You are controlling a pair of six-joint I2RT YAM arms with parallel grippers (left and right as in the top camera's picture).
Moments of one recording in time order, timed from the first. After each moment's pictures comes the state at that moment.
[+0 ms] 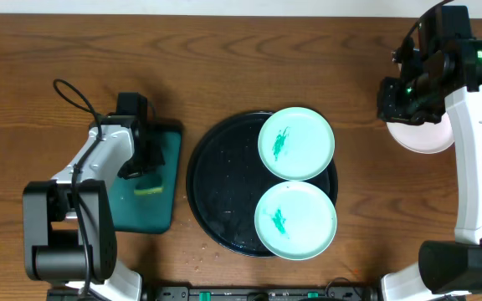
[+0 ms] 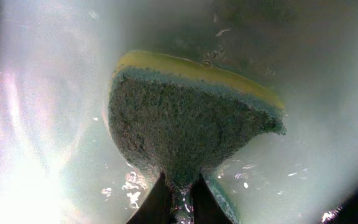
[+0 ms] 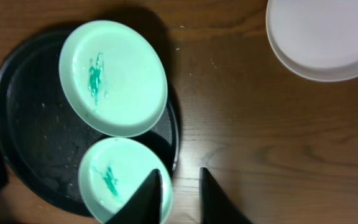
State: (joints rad) left arm 0.00 1.75 1.02 -0.76 -0.07 -0.34; right arm 0.02 1.70 1.91 -1.55 -0.11 0.16
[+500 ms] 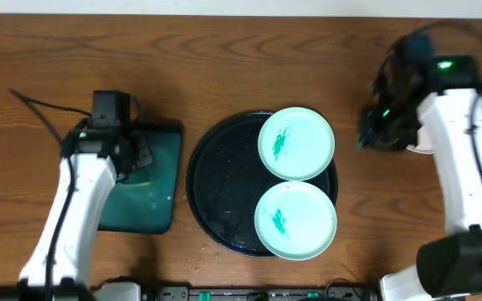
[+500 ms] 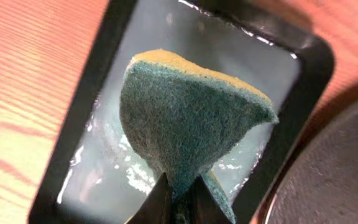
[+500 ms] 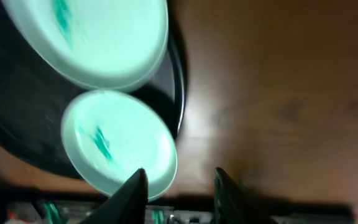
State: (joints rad) left arm 0.00 1.38 1.04 -0.92 -0.10 -0.34; right arm 0.09 1.69 1.60 -1.53 -0.13 0.21
